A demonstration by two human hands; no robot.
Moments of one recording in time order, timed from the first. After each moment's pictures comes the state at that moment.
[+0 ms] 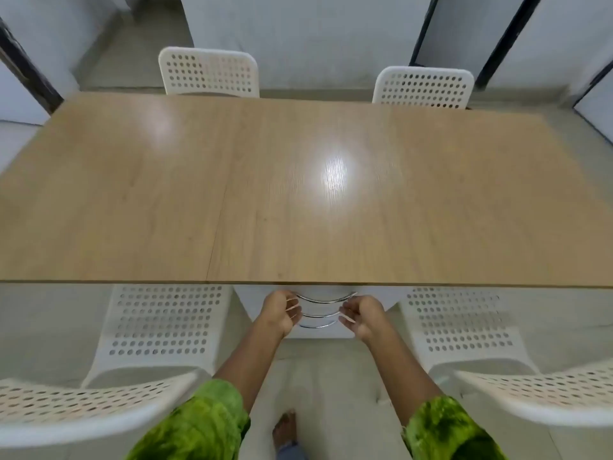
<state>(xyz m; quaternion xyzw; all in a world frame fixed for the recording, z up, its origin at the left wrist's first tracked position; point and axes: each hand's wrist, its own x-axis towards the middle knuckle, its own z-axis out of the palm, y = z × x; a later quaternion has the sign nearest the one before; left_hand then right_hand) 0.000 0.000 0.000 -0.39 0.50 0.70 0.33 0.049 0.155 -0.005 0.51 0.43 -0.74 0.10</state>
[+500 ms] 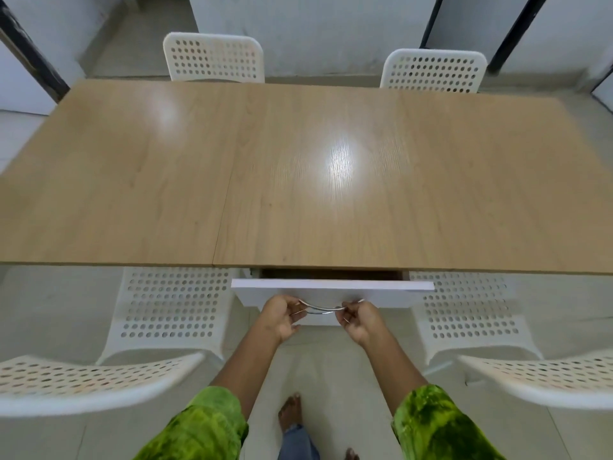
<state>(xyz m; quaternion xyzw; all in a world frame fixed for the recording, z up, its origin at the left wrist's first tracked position) 0.034 -0.013 -0.004 -0.36 0.51 0.67 0.39 0.073 0.140 -0.032 0.55 0.31 -0.77 0.08</state>
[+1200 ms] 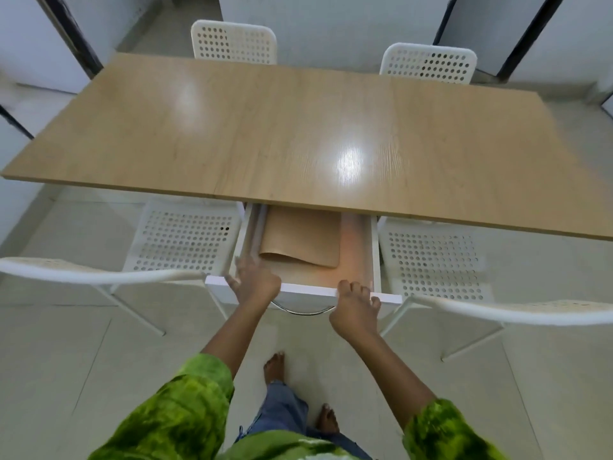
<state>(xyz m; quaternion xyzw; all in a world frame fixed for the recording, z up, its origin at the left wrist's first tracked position) 0.169 -0.013 0.034 -0.15 0.94 0.18 0.23 0.246 0.139 0.050 0.15 0.96 -0.14 0.18</state>
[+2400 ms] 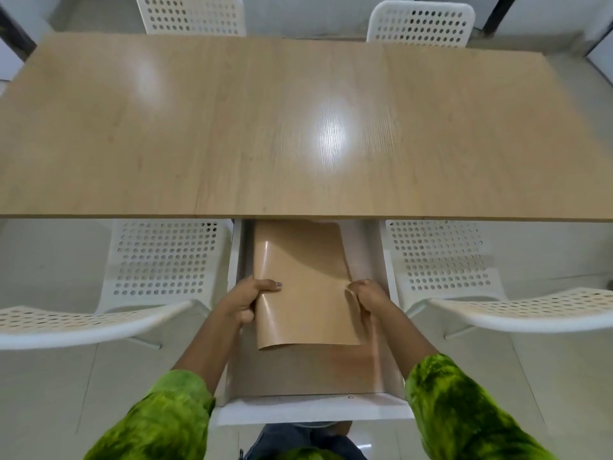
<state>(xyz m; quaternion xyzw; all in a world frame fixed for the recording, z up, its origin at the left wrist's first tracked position) 0.099 -0.053 0.010 -0.27 0.55 0.67 0.43 0.156 0.180 -0.012 0.41 0.67 -0.57 0.24</state>
